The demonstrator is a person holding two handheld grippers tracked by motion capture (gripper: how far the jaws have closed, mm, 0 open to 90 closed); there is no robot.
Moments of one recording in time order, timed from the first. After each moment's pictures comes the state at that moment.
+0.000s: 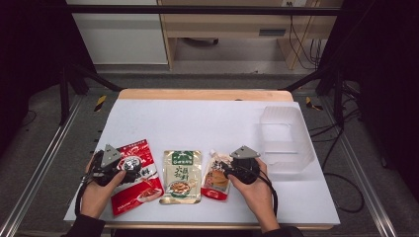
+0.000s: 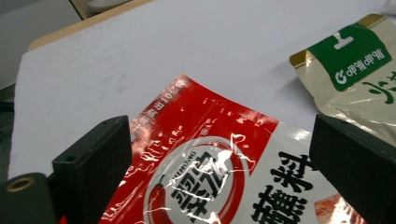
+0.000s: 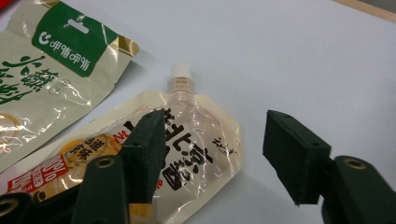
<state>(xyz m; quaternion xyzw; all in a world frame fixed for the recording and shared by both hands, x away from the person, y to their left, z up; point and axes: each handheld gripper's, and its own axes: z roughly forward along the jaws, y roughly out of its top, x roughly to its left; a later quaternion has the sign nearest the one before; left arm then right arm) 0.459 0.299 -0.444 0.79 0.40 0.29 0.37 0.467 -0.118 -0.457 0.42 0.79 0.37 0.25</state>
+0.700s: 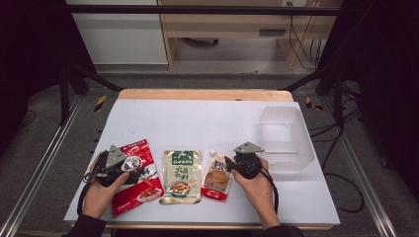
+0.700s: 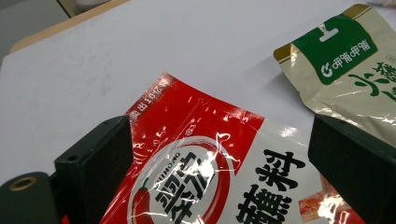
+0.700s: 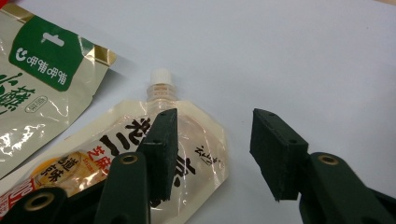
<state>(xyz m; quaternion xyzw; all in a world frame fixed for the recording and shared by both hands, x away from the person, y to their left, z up) 0.458 0.286 -0.447 0.80 0.38 0.28 0.36 0.483 -0.126 -0.463 0.45 0.77 0.38 0.23</state>
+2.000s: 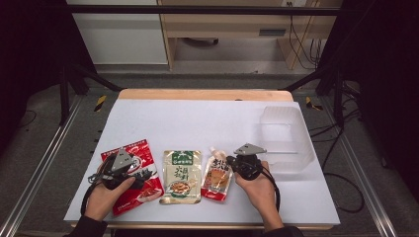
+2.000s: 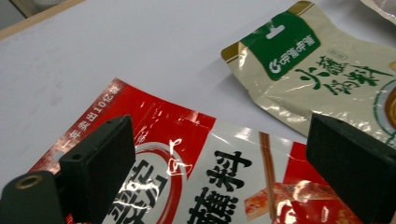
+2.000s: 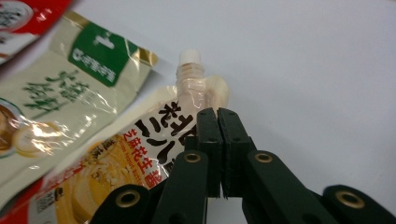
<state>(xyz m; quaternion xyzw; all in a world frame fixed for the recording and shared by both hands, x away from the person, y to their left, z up) 0.450 0.268 -0.445 0.83 0.34 0.24 0.37 0.469 -0.127 -0.447 0.42 0.79 0.41 0.20</state>
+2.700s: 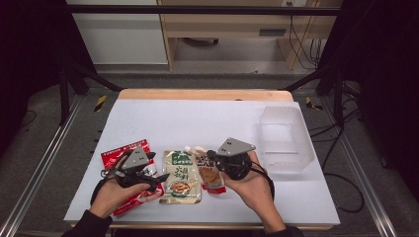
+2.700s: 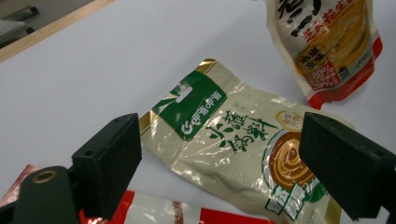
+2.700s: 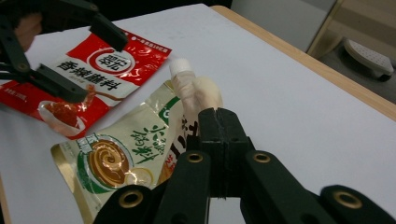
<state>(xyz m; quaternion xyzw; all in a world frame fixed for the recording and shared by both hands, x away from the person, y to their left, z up) 0.450 0.218 -0.415 0.86 0.25 0.18 0.42 0.440 -0.084 -0.372 0.27 0.82 0.45 0.22</state>
